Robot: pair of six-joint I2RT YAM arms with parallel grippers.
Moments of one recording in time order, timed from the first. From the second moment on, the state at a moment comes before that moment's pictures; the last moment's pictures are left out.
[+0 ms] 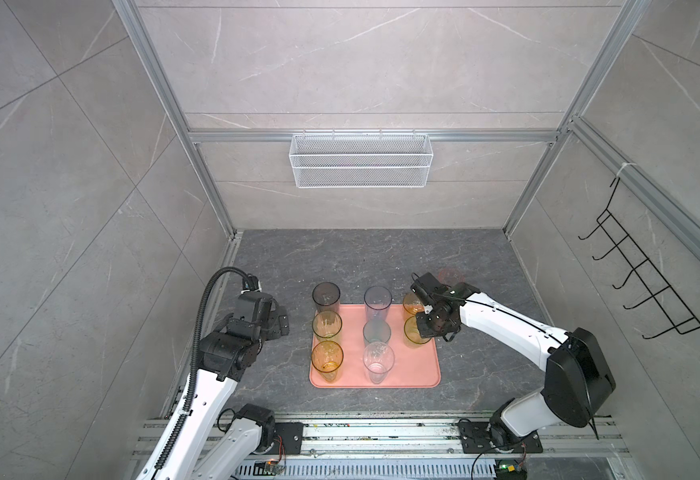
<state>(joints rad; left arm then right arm) -0.31 0.80 0.95 -0.99 -0.36 -0.32 0.59 1.54 1.11 -0.95 0.13 0.44</state>
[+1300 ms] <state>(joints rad) -0.31 0.81 0.95 -0.99 -0.36 -0.32 0.55 1.58 1.11 -0.95 0.12 0.45</state>
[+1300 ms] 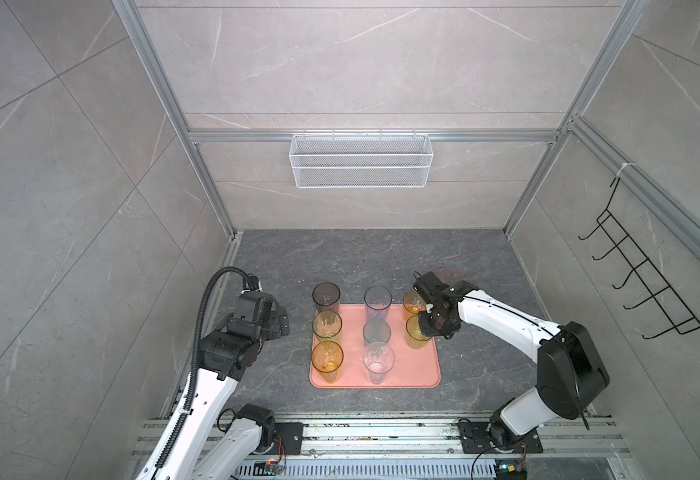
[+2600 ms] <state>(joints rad) -0.31 0.81 0.95 -0.99 -0.36 -0.32 0.43 1.42 1.29 -0.82 0.25 0.45</state>
